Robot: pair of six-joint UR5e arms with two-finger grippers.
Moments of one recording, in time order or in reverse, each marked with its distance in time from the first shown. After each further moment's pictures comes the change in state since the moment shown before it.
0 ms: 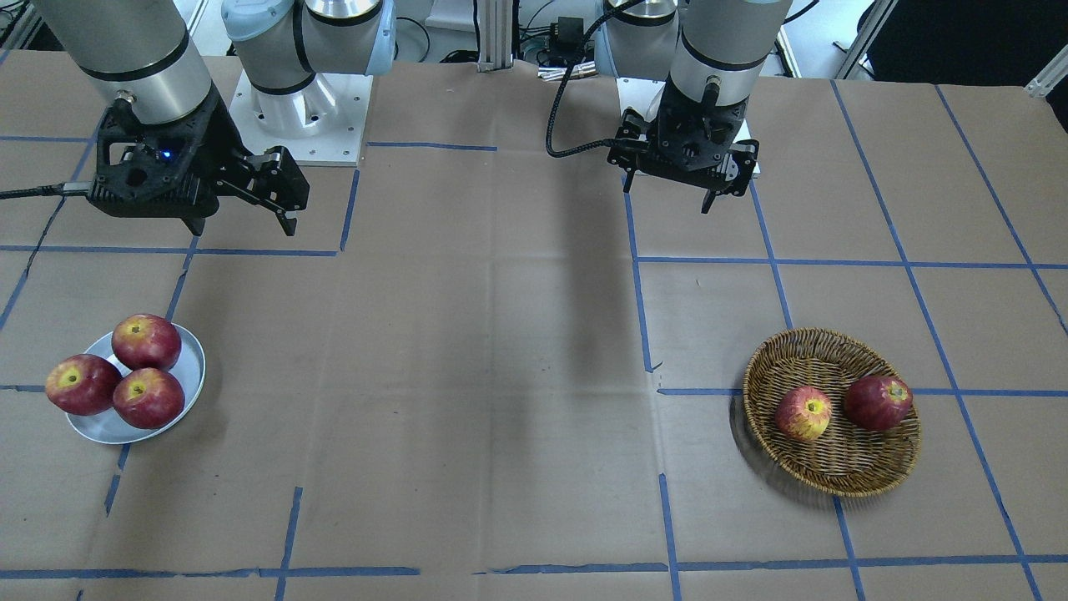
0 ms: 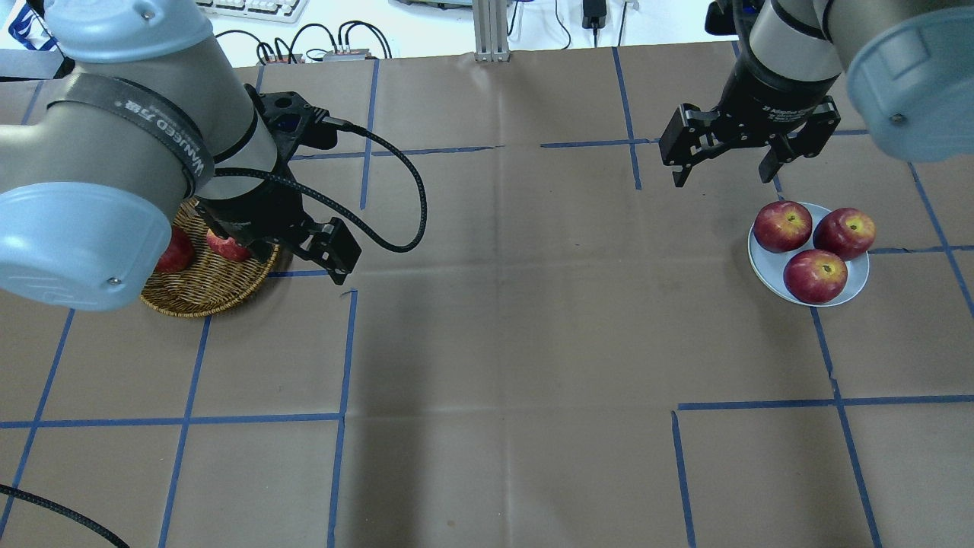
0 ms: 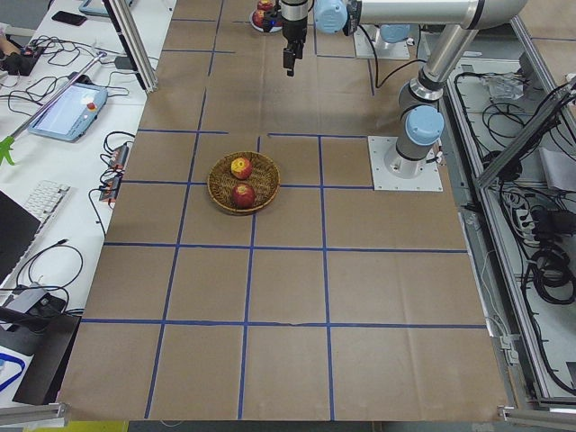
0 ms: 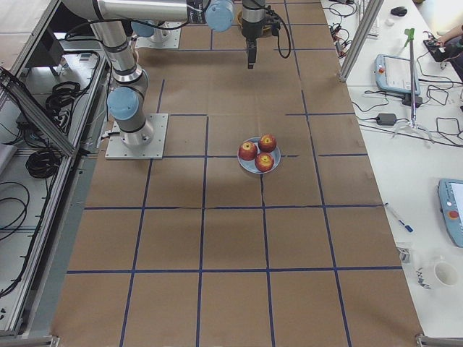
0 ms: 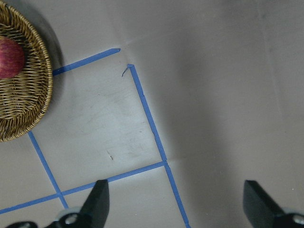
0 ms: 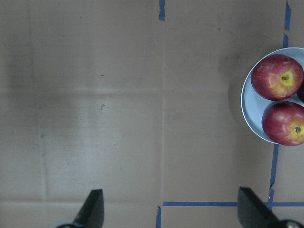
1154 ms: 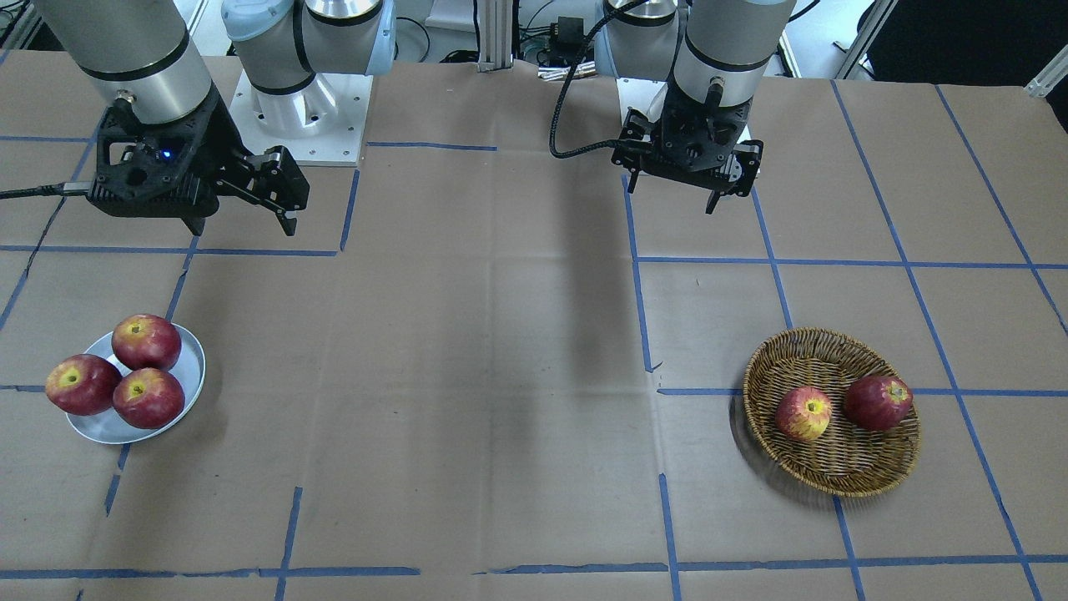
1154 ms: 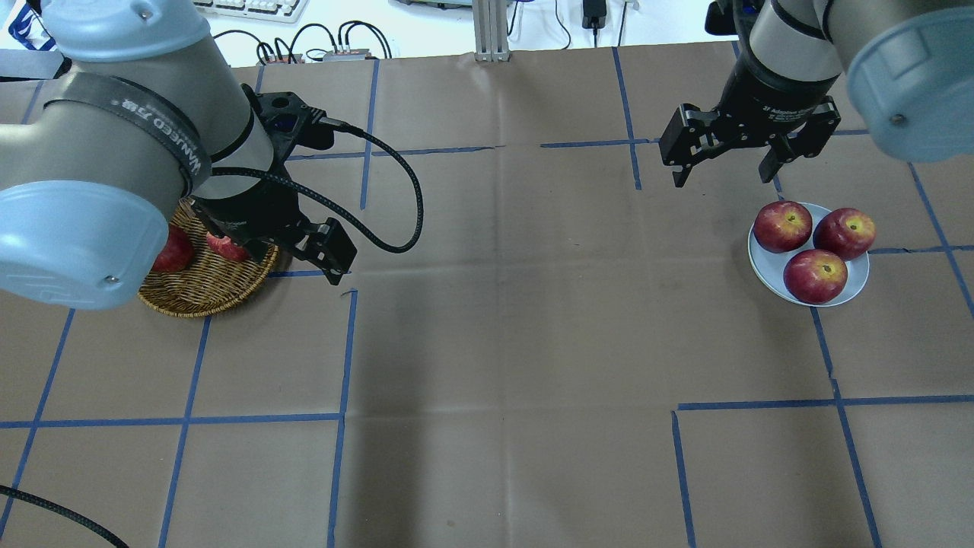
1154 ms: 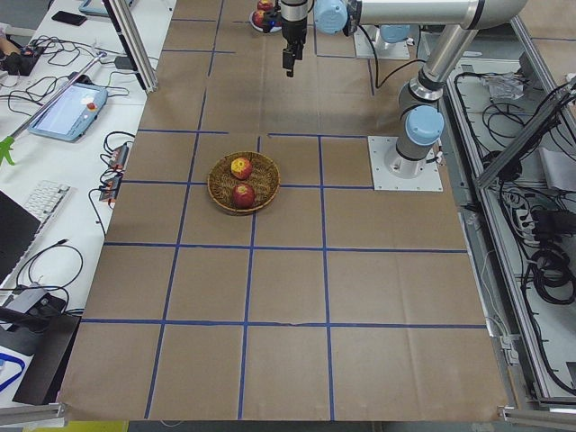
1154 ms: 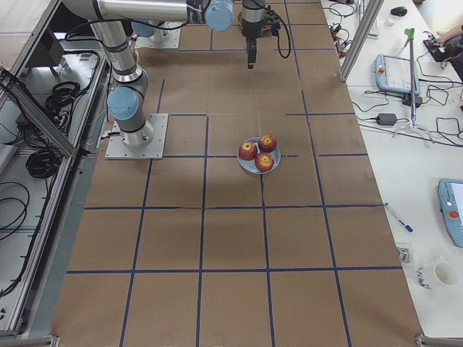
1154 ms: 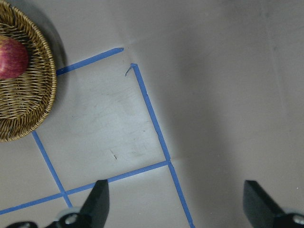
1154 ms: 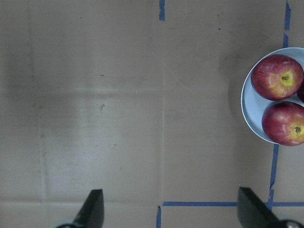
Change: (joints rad) left arm 0.009 0.001 0.000 -0.005 0.009 0.013; right arm 0.000 -0.001 0.000 0.000 0.000 0.000
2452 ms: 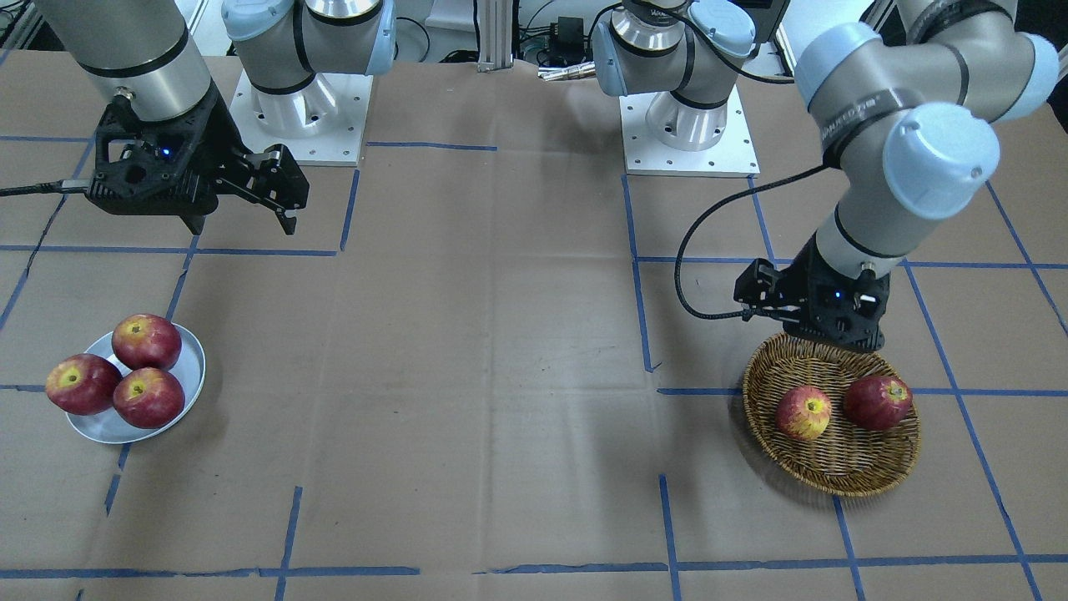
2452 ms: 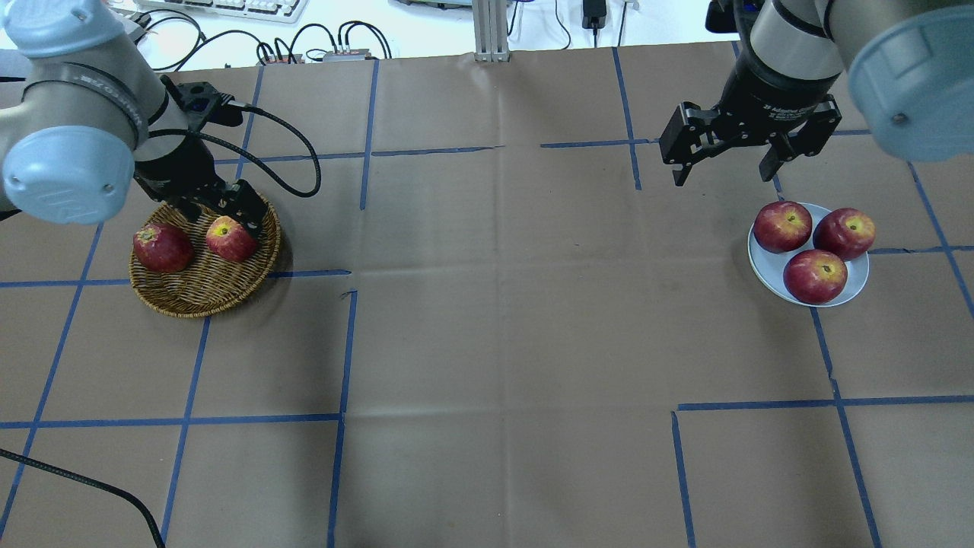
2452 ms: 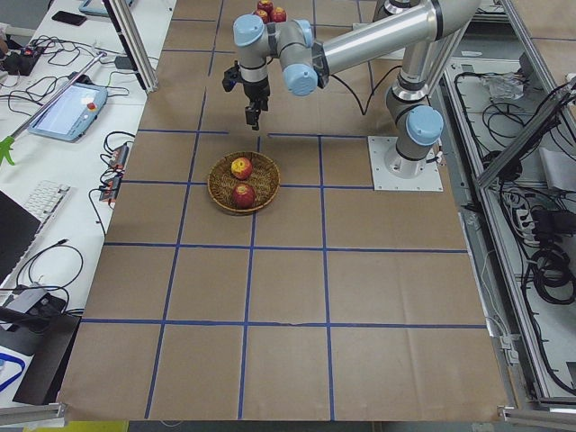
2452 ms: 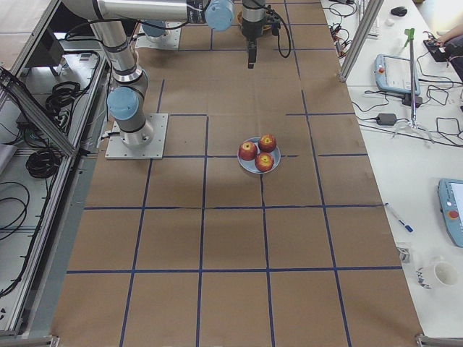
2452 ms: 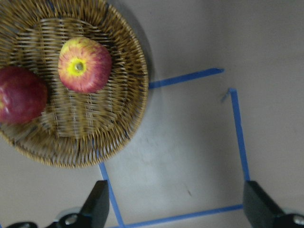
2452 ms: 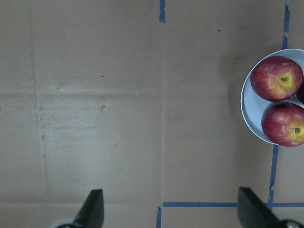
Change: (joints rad) left arm 0.295 -0.289 0.014 0.313 0.020 0.321; right arm 0.000 0.001 -0.003 0.000 0.000 0.000
